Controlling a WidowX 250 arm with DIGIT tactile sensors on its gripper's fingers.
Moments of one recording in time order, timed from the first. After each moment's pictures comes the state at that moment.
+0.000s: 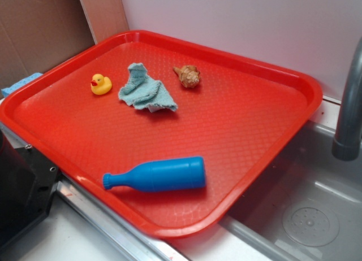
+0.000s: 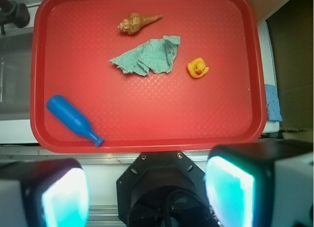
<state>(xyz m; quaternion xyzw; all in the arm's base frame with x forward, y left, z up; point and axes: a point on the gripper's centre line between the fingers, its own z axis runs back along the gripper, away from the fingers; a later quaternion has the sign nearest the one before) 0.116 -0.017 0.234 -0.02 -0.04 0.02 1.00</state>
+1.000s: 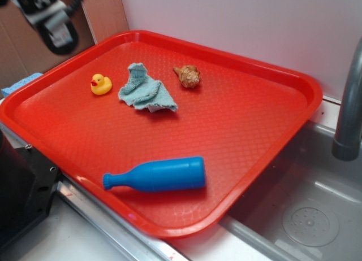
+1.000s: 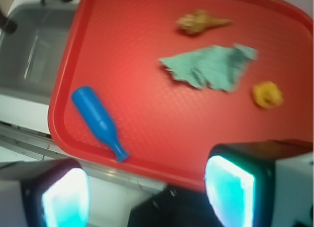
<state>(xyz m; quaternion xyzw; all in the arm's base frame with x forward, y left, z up) 0.139 -0.070 0.165 -0.07 -0.05 -0.15 0.98</state>
